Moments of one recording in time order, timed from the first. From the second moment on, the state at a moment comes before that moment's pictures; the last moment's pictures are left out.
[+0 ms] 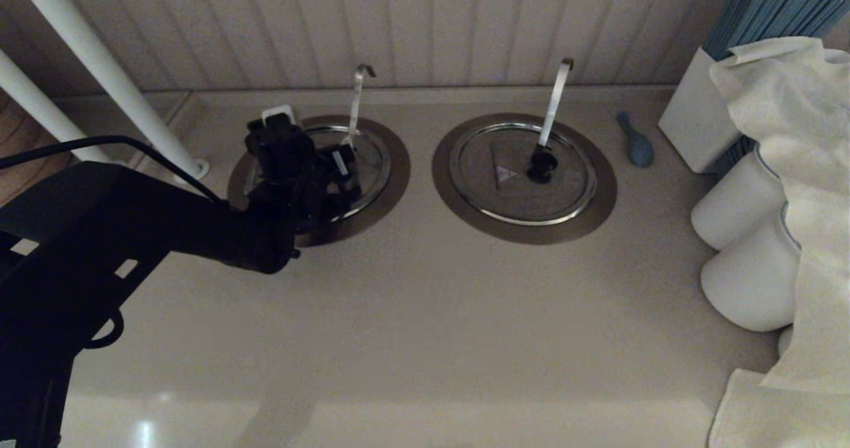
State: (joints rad) left arm -0.33 2.20 -1.43 -0.91 0.42 -0.19; right arm 0.00 0.00 0.00 0.00 0.00 0.00
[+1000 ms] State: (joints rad) left arm -0.34 2.23 -1.45 -0.91 0.42 -0.20; right arm 0.00 0.00 0.00 0.00 0.00 0.00
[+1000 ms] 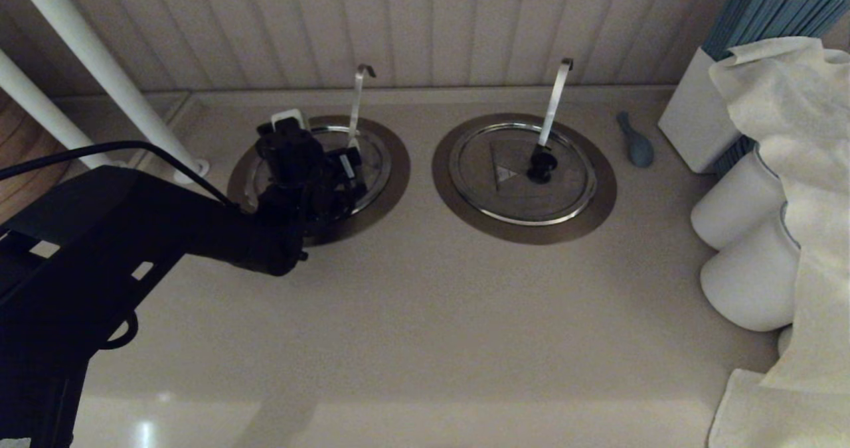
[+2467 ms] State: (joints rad) left arm -0.37 2.20 -1.38 -0.90 0.42 -0.06; right arm 0.00 0.00 0.00 0.00 0.00 0.00
